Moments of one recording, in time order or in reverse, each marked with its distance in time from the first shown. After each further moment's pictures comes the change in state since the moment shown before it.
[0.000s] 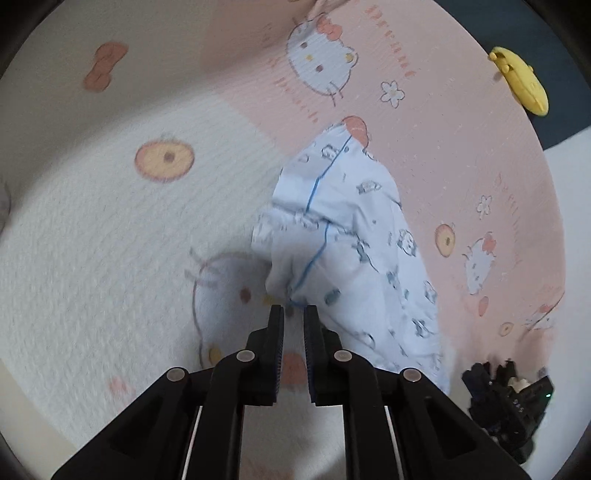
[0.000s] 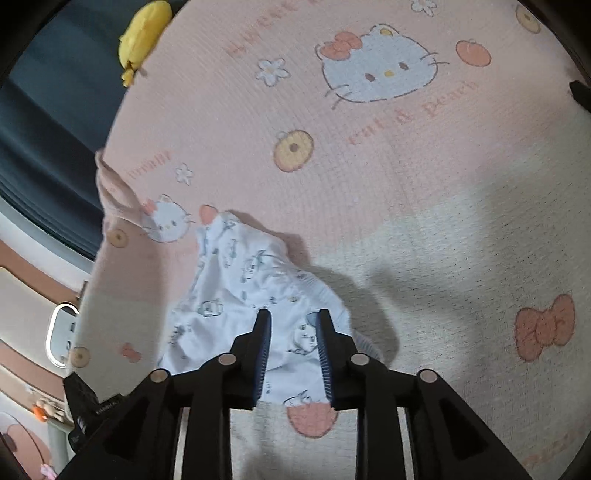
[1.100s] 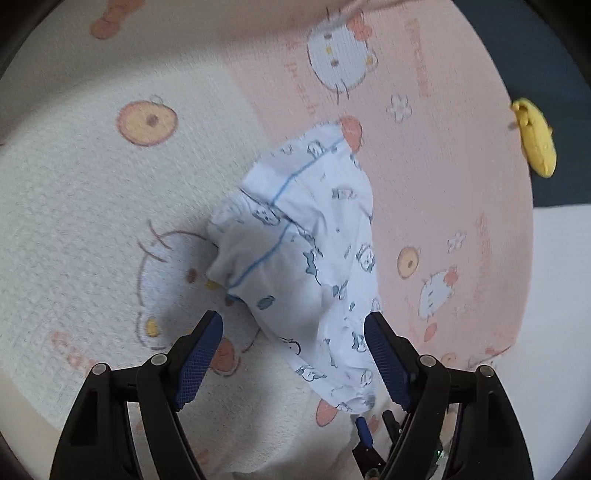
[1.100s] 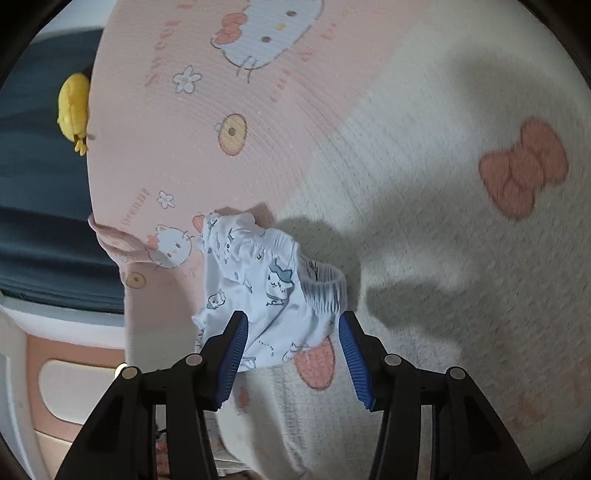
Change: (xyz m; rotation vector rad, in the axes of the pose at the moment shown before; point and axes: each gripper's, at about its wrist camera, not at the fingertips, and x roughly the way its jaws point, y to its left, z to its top) left arm 0.017 -0.014 0.033 -0.184 0.105 -0.123; right arm 0.013 -0.061 -0.033 0.411 0.101 0.146
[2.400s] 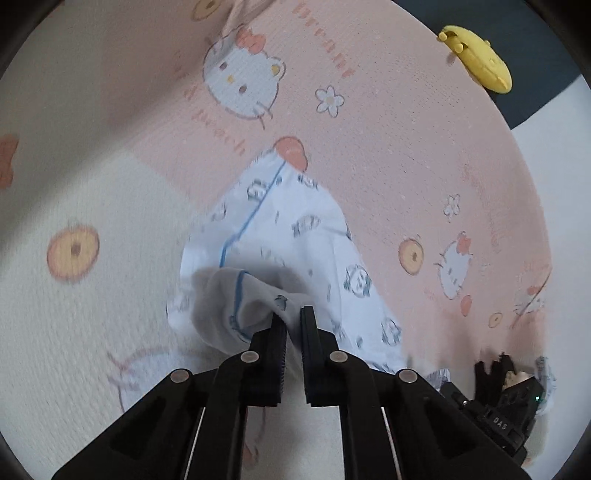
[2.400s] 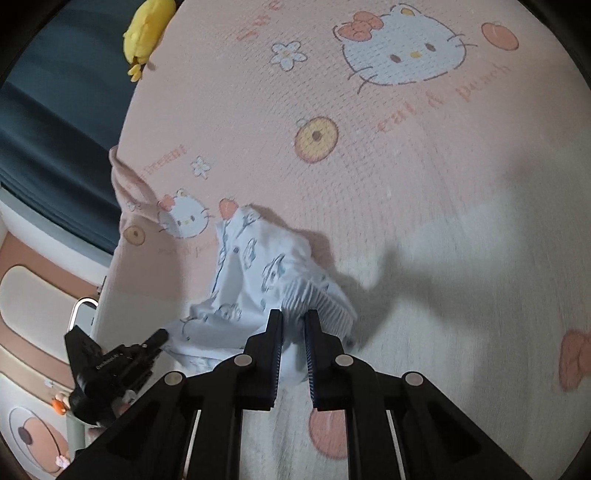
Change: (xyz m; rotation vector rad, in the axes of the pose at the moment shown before) left arm 0.017 -0.059 0.034 0.409 -0.144 0.075; right arm 0.031 0.081 0.031 -0.400 -0.032 -0.056
